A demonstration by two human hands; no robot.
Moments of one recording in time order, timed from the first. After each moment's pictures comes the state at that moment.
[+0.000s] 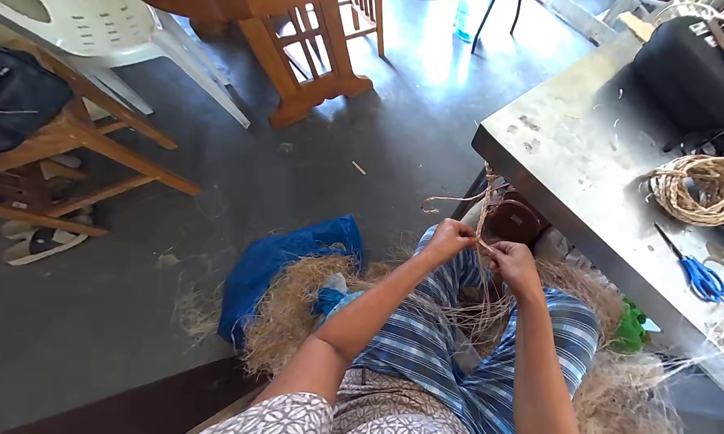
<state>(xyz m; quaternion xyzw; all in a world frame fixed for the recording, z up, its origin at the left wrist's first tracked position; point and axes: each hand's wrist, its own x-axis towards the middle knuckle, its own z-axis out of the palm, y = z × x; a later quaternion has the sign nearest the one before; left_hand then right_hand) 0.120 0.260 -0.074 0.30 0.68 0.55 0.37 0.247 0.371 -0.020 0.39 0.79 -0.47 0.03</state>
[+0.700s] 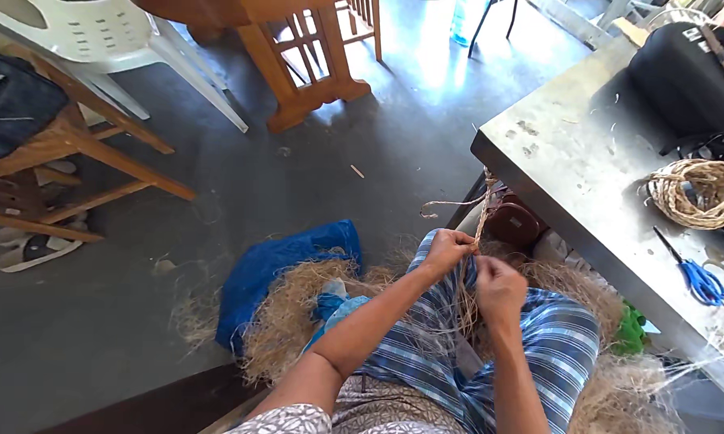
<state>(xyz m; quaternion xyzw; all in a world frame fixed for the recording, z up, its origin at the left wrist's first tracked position) 0.135 0.250 -0.061 0.21 0.67 0.60 0.38 0.260 0.303 -0.003 0.37 0.88 -0.28 -0.12</state>
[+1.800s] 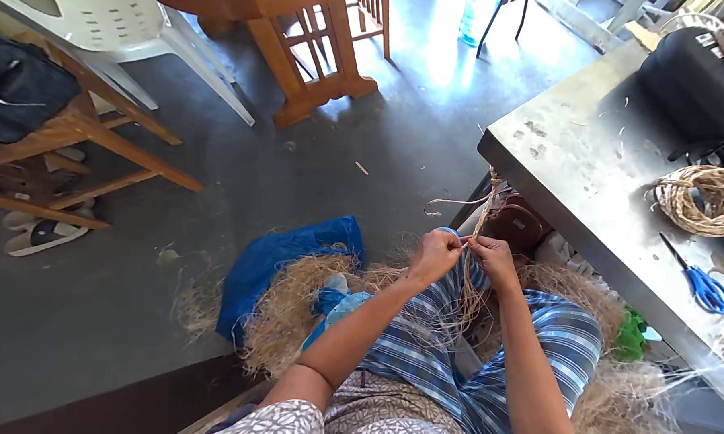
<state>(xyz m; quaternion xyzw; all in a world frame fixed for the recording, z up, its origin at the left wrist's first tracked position) 0.134 0.218 -0.039 0.27 0.81 0.43 0.30 0.215 0.361 -0.064 0.31 0.71 -0.62 -0.06</state>
